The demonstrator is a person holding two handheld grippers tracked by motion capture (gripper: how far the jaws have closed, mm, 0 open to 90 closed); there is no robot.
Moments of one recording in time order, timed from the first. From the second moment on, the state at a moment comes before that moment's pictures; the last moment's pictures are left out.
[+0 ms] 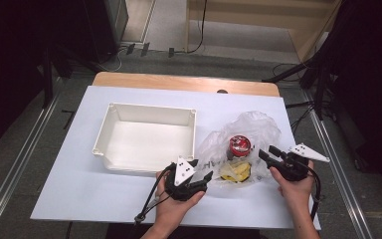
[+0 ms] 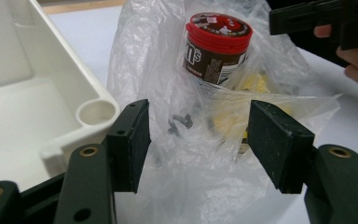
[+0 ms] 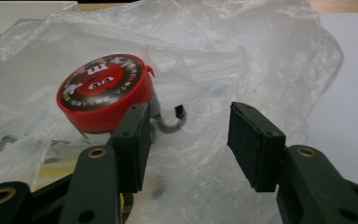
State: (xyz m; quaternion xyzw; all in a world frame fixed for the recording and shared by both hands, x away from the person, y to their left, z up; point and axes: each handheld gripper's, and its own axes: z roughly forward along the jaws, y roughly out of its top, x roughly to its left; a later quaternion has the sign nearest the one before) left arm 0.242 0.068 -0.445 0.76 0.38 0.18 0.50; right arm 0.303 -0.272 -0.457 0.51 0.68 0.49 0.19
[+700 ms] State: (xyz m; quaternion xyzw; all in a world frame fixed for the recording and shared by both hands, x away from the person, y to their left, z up) left arm 0.237 0.160 -0.458 0.73 0.41 0.17 0.52; right arm 0.303 -0.253 -0.454 0.49 0.71 0.47 0.20
